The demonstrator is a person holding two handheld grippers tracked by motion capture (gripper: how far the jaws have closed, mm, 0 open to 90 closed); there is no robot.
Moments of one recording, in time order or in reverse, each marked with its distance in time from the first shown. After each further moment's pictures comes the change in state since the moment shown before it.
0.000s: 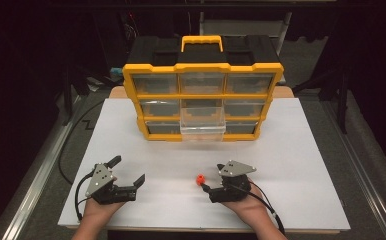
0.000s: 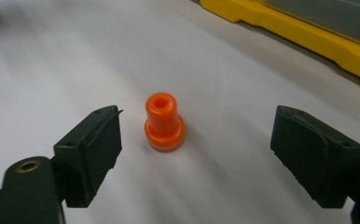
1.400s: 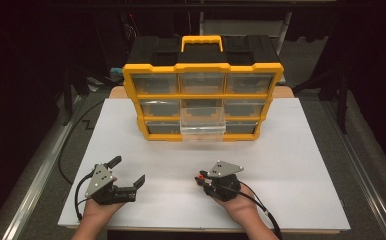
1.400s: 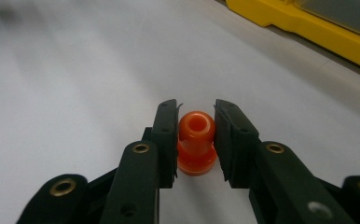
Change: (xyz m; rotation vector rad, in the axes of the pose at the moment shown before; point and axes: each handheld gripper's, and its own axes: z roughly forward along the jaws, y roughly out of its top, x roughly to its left) left arm -0.001 0.000 -0.001 -0.004 -0.009 0.006; right arm 0.014 0.007 0.018 0.014 0.035 -0.040
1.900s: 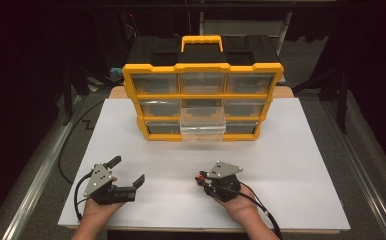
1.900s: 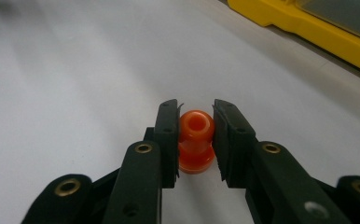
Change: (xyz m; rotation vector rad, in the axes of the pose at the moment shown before) left arm 0.002 0.000 -0.001 -0.008 -0.011 -0.021; right arm 0.000 0.000 -0.001 0.011 -0.005 -0.025
